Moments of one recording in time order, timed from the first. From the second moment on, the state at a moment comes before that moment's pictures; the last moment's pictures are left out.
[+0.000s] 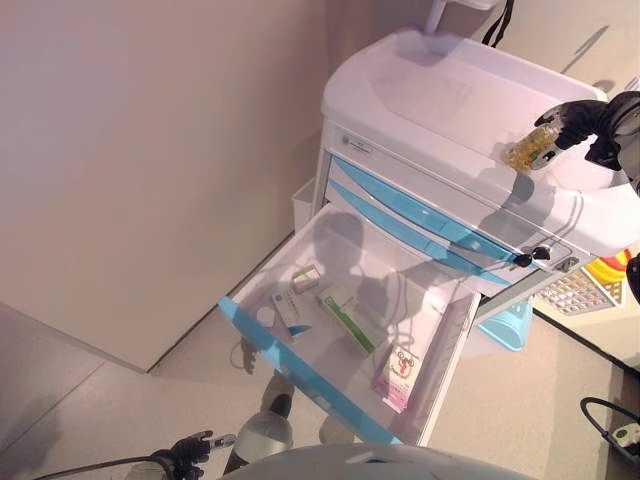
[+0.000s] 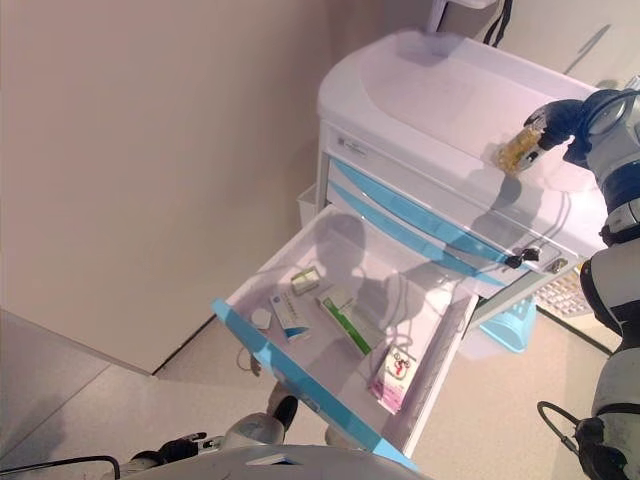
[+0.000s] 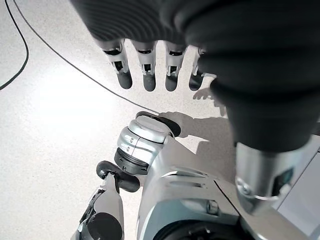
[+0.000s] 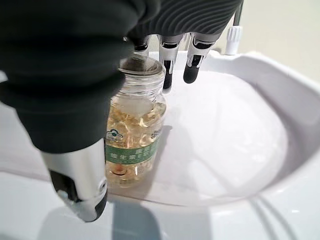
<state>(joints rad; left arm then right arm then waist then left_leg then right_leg) 0.08 0.39 -0.24 1.15 -0.27 0.04 -0.23 -1.34 -0.96 0.75 1.13 -0.21 0.09 0.52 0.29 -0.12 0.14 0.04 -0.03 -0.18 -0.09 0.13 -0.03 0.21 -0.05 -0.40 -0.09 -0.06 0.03</state>
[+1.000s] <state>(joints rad) 0.05 0.39 -0.26 1.15 -0.25 0.04 -0.27 -1.22 -1.12 0.32 0.99 0.41 0.07 -0.12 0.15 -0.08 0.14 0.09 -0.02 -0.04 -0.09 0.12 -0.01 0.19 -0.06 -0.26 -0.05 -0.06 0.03</state>
